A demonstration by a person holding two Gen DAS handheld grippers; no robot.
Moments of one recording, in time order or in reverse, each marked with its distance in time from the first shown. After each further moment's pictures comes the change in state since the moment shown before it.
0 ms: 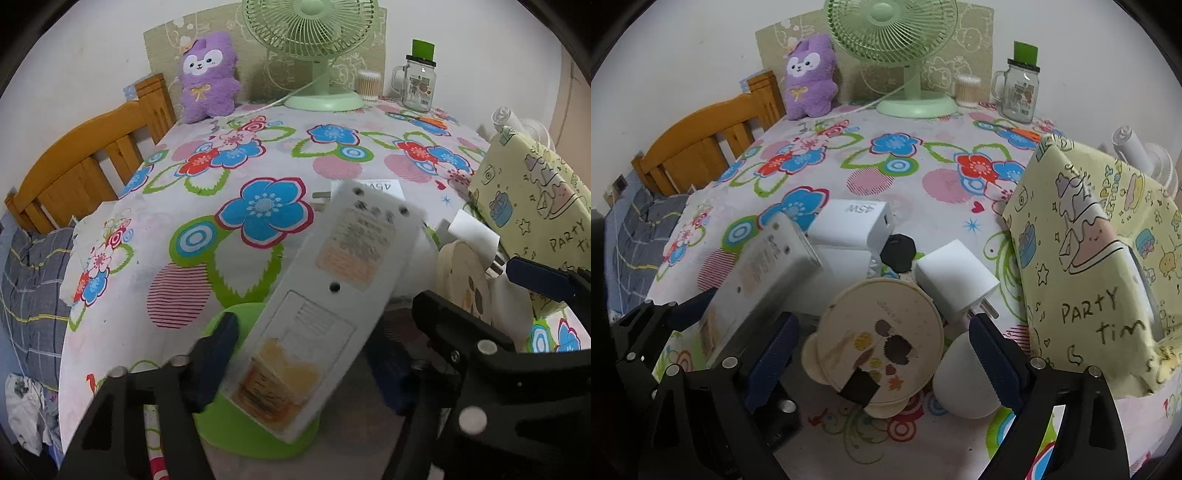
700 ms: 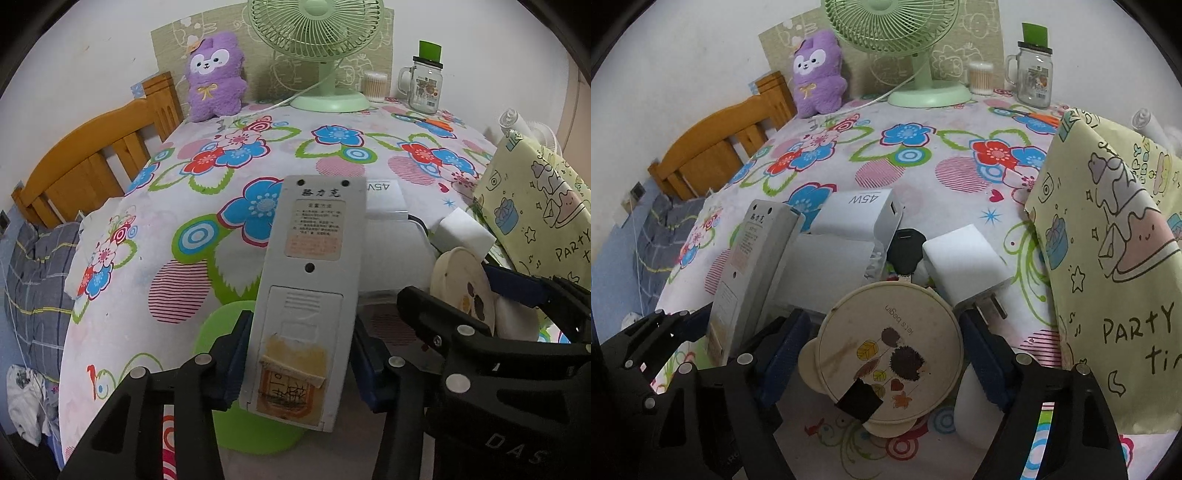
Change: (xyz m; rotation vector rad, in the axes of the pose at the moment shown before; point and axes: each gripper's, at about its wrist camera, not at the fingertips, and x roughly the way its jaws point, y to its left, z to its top) left arm -0.002 -0.006 0.002 -0.022 -0.002 0.029; right arm 0.011 -0.009 0.001 0.017 -0.005 0.105
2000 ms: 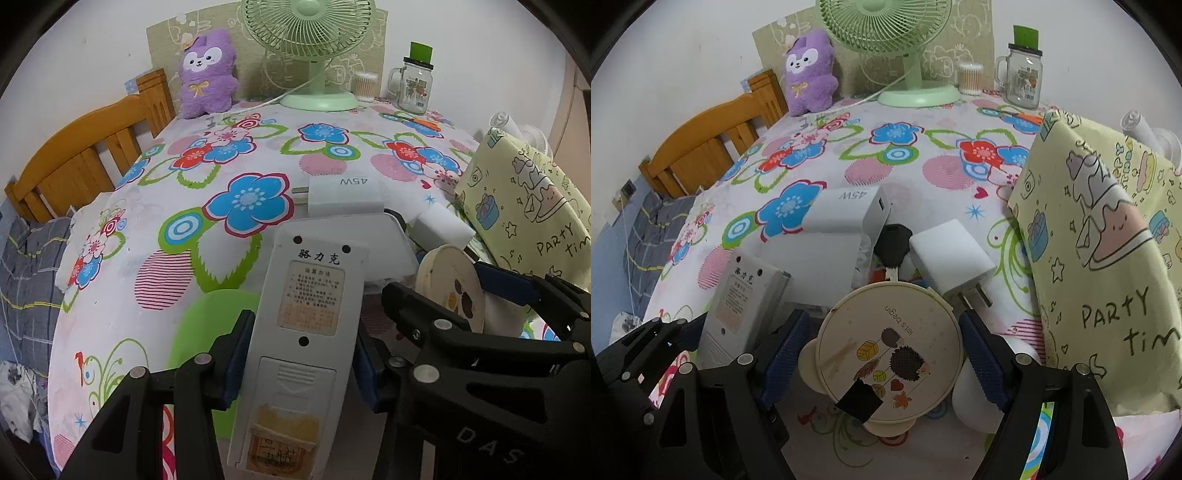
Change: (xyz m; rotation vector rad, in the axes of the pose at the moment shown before) left arm -0.008 -0.008 -0.005 -0.008 0.008 -0.043; right arm -0.004 0.000 -0.005 -0.007 0.010 -0.050
